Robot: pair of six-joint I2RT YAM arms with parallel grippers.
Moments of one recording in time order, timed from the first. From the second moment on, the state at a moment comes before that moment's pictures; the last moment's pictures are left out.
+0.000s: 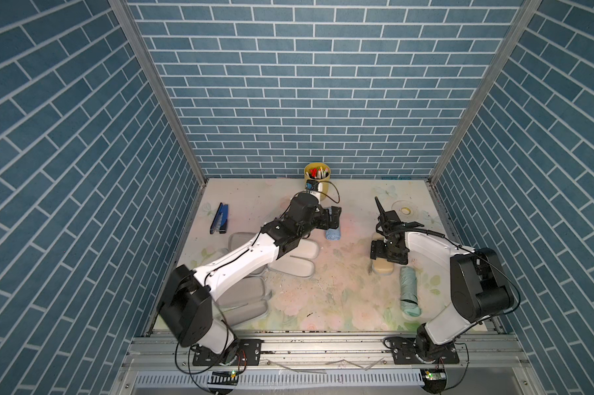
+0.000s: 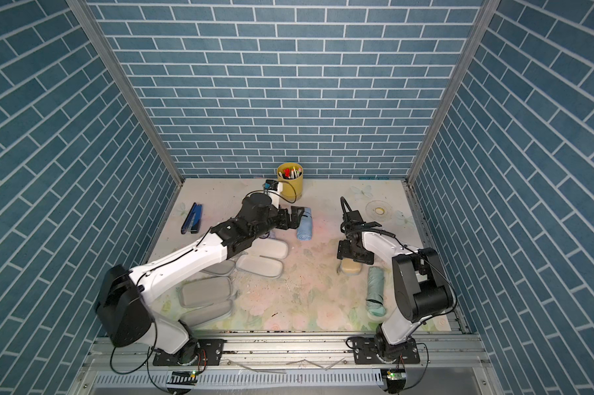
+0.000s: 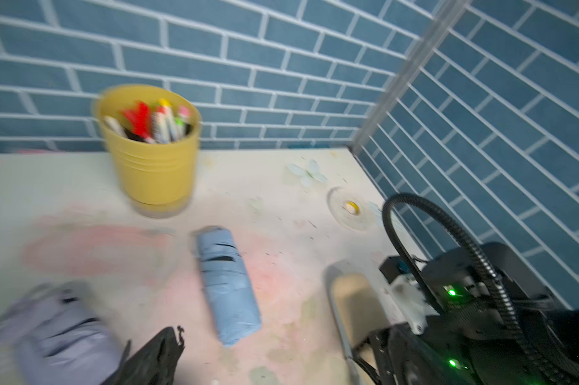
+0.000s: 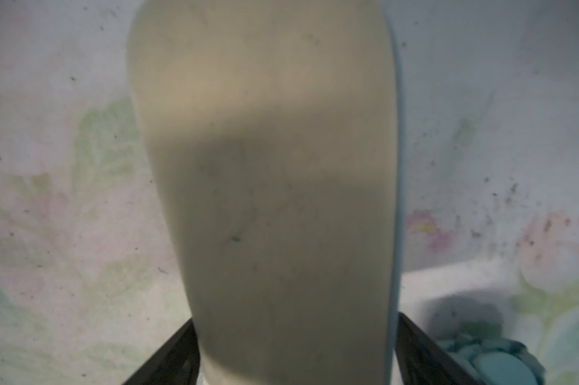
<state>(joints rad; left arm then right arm) -0.72 1.46 1.18 -0.13 -0.17 -0.43 0.34 1.65 1.00 -0.72 0.07 0.47</state>
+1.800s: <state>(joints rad) -0.27 0.91 0.85 -0.68 -0.01 -0.57 0.83 2.20 1.76 -0.80 -0.19 -0.09</state>
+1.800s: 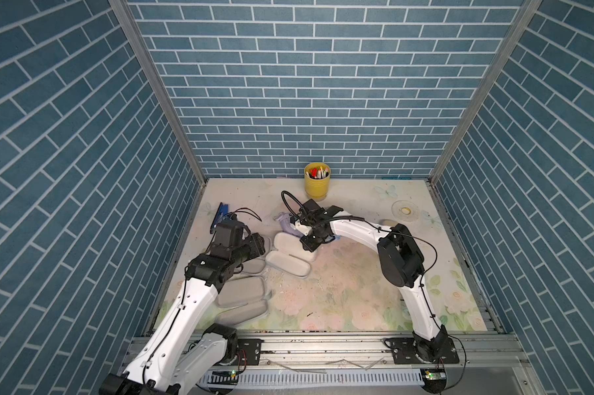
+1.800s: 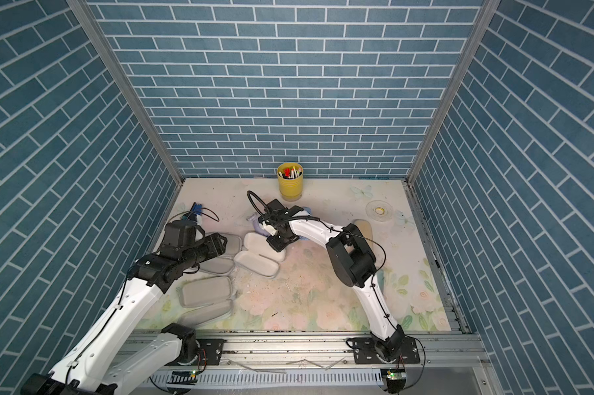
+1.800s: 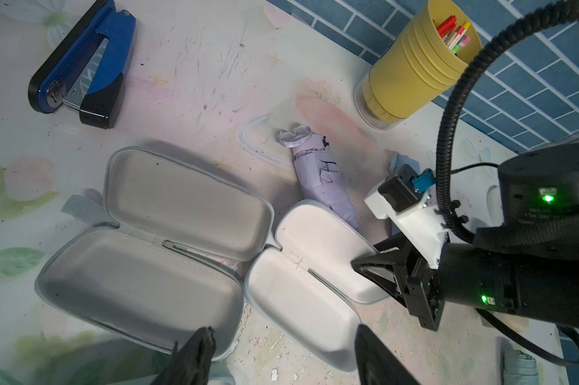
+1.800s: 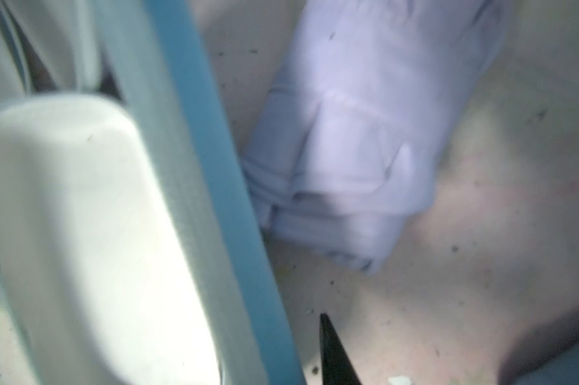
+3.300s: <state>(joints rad) -0.62 1.48 0.68 -0.06 0.27 -0.73 0.61 2.28 1.89 -0.88 0.06 0.42</state>
